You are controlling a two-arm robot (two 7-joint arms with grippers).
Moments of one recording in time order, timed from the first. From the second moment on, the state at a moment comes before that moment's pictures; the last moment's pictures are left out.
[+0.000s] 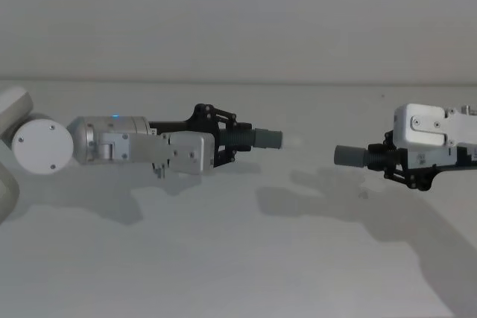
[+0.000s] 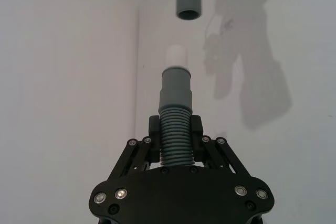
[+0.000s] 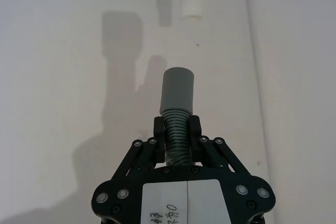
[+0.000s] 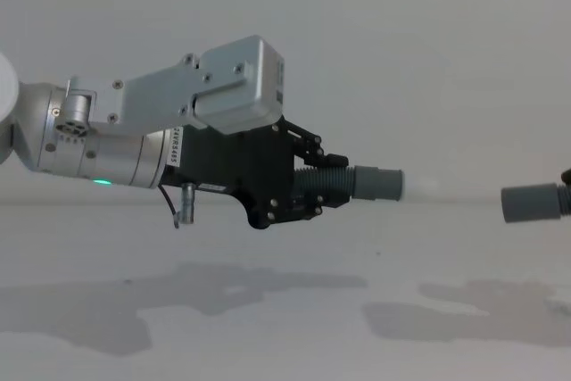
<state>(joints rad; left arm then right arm) -0.79 0.41 0.78 -1.15 0.19 -0.55 -0.65 0.67 0.95 -0.69 -1.65 0.02 0.14 0.85</state>
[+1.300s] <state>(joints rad) -0.79 0.41 0.78 -1.16 0.19 -0.55 -0.66 0.66 0.87 -0.66 -1.60 0.03 0.07 0.82</state>
